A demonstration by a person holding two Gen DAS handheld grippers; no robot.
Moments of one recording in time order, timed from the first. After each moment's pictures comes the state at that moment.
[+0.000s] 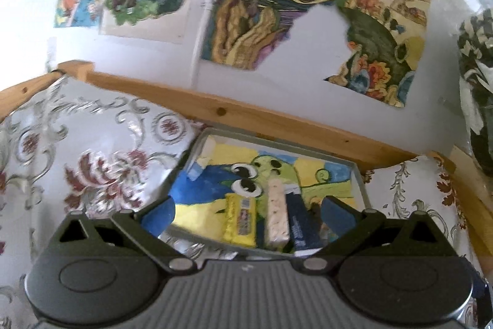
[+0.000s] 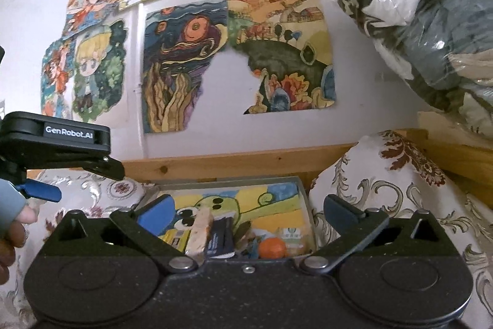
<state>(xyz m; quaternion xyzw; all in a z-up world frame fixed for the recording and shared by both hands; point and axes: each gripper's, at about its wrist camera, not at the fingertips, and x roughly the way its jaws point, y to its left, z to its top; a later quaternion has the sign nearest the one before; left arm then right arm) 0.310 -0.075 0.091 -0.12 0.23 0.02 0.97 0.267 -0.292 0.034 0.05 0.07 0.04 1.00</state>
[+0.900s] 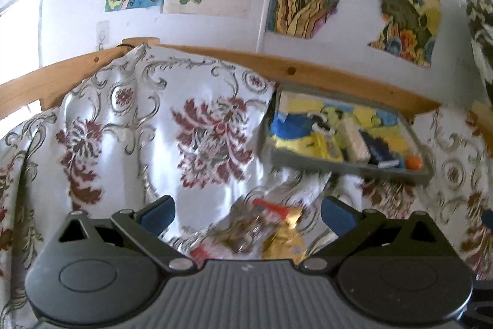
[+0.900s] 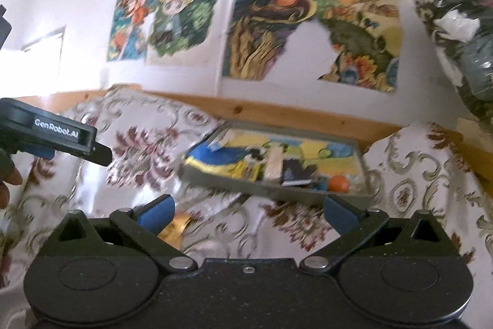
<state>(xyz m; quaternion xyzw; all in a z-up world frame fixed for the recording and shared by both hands) 0.197 0.024 0.021 -0.07 0.26 0.05 0.96 0.173 -0.204 -0.006 -0.06 0.13 0.12 0.98</state>
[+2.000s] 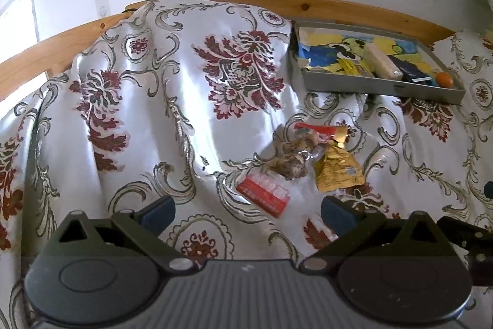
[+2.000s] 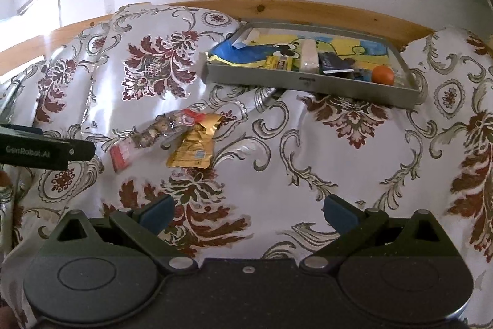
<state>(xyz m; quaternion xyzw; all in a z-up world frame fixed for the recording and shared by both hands) 0.184 0.048 -0.037 0.00 0.33 0.06 0.94 0.197 -0.178 -0.060 -0.04 0.30 0.14 0.94</state>
